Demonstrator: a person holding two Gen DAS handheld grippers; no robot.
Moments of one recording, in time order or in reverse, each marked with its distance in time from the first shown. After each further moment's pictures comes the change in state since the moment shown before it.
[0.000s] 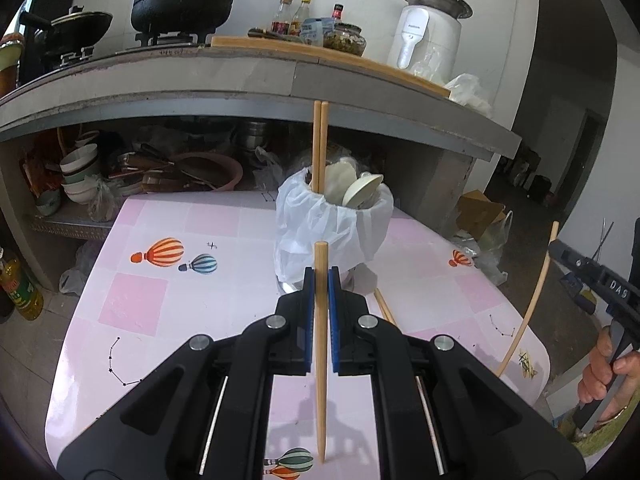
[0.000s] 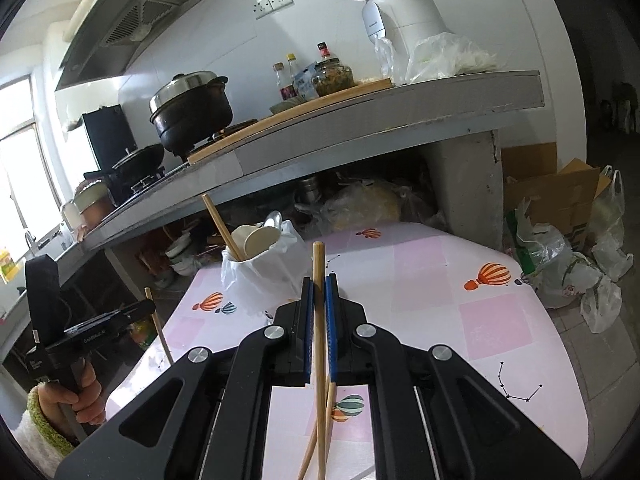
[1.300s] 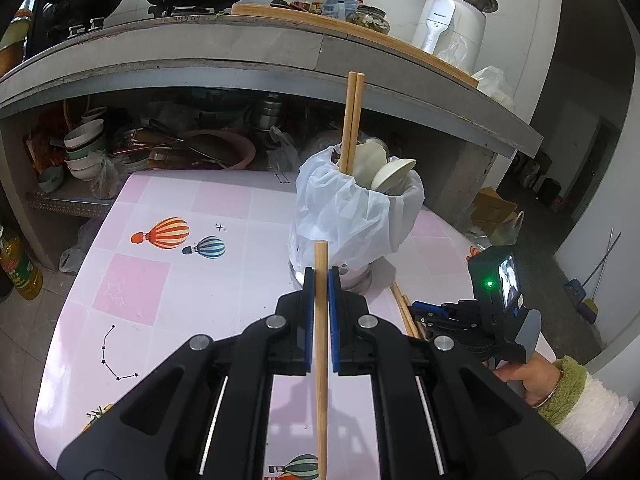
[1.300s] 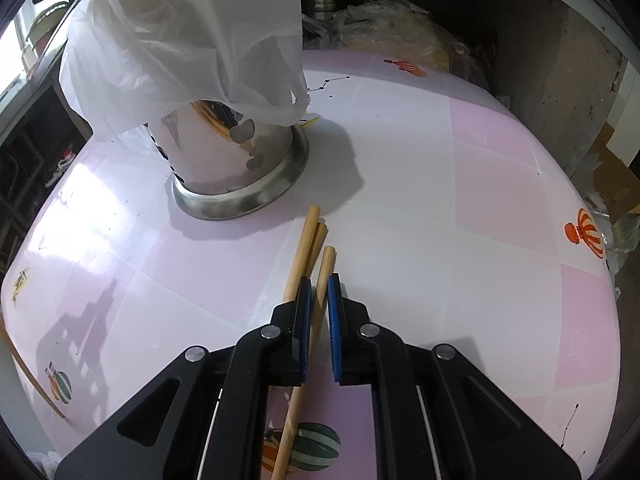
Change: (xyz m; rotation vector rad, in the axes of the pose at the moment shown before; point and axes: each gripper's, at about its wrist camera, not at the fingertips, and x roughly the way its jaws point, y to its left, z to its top) left arm 0.033 0.020 -0.005 -0.054 0.060 0.025; right arm 0.234 0.000 -0.088 -0.273 0.565 -0.121
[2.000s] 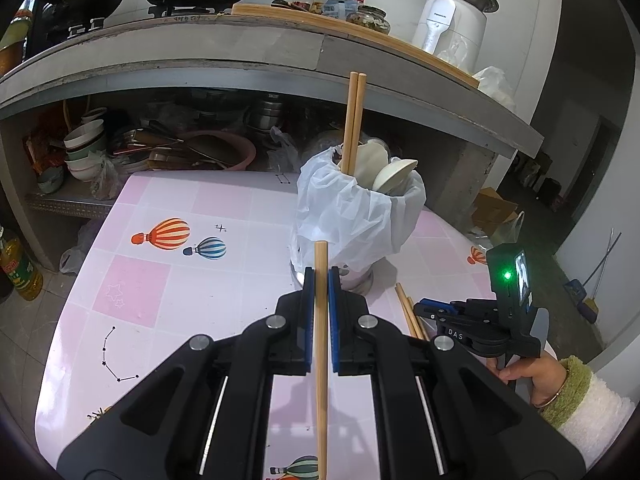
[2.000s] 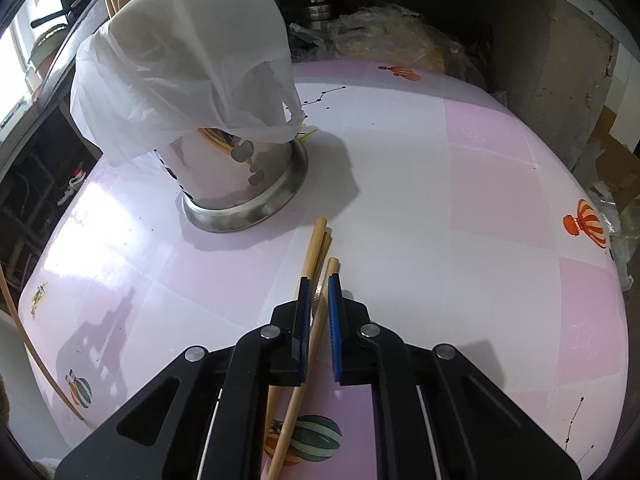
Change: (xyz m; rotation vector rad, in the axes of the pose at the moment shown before) left arm 0.001 0.001 0.001 0.004 -0.003 0.001; right arm -0.013 -0.015 -0.001 0.055 -0.029 0.061
